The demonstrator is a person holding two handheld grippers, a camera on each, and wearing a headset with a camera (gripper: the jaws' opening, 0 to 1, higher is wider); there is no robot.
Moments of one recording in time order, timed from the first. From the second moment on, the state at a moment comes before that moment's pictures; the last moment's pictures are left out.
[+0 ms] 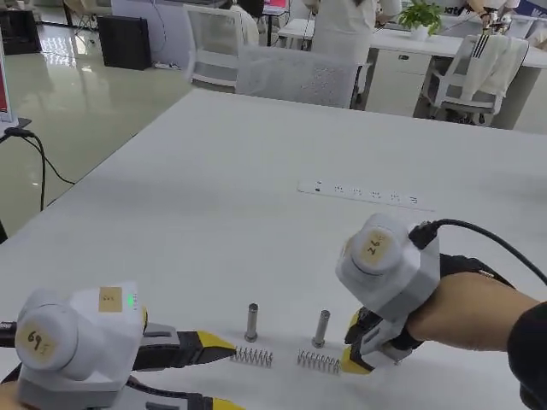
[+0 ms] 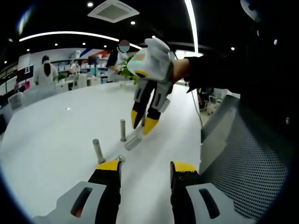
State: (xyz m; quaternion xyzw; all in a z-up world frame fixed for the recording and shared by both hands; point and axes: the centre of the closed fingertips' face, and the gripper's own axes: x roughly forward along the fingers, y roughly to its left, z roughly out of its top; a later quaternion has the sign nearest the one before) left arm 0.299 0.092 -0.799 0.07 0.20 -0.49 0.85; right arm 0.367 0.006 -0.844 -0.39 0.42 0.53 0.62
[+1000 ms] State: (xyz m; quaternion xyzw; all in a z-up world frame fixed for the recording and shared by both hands) left arm 0.299 0.091 -0.797 0.07 0.20 -0.49 0.85; right arm 0.364 0.011 -0.866 -0.39 0.43 0.53 0.61
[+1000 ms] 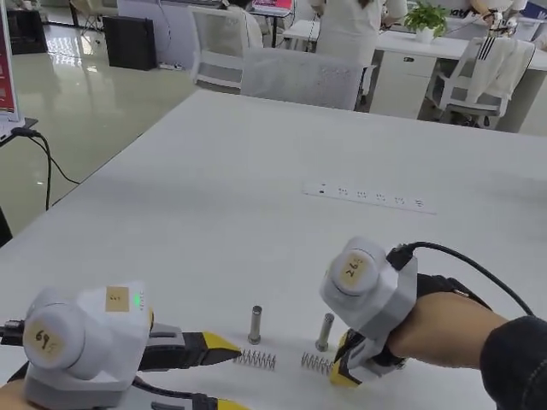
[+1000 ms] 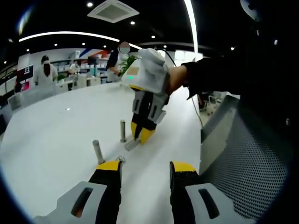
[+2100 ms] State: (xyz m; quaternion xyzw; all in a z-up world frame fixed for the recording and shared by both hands) left arm 0.305 0.069 -0.784 0.12 0.18 -0.53 0.82; right arm 0.308 0.040 -0.805 -0.39 0.40 0.59 0.58
